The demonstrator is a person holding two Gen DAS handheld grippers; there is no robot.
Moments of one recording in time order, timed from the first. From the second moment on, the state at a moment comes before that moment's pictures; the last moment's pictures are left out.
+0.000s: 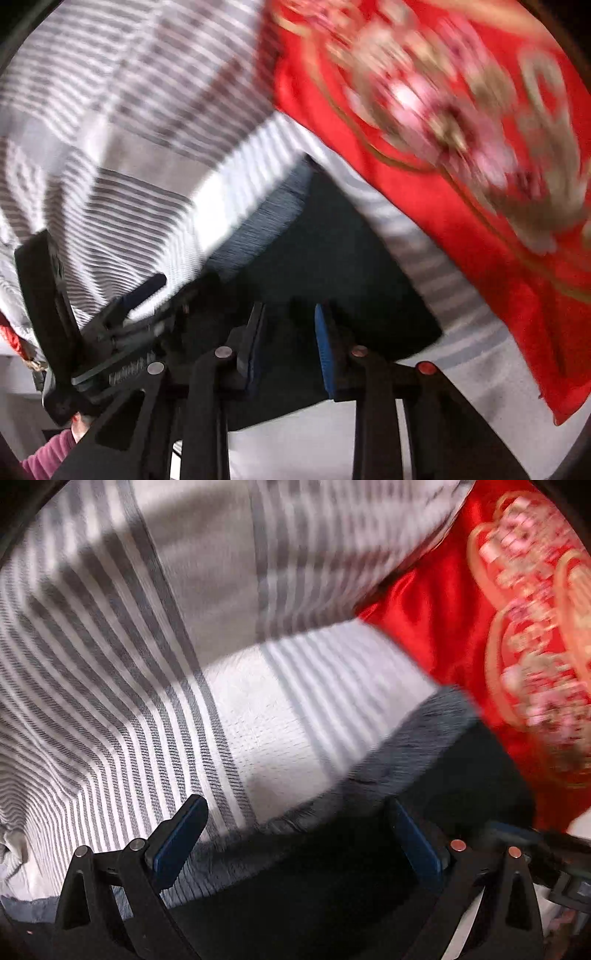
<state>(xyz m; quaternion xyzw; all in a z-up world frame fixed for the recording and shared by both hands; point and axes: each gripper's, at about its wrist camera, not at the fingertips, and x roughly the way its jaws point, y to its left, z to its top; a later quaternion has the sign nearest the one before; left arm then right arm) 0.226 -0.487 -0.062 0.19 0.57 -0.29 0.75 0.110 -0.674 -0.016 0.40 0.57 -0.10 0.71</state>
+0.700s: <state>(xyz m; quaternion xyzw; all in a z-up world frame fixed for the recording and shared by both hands) 0.223 -0.372 -0.027 0.20 0.56 -0.18 0.78 0.033 -0.677 0.000 0.43 0.54 -0.11 0.71</state>
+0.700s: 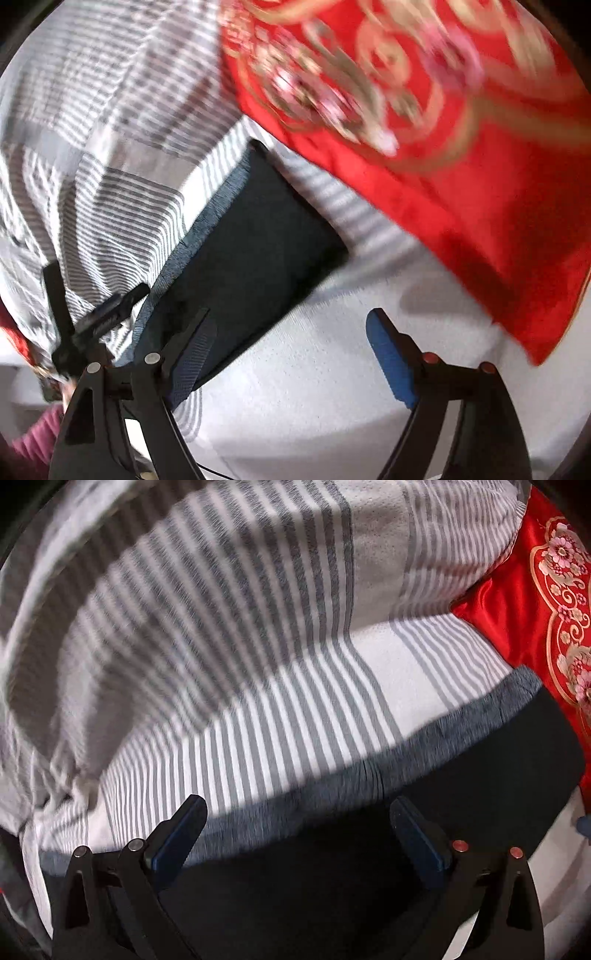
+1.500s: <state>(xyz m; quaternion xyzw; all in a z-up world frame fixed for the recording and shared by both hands) 0.152 -0.336 -0.038 0.18 0.57 -0.03 0.80 0.003 -0.697 -0.034 0.55 0.41 -0.08 0.72</state>
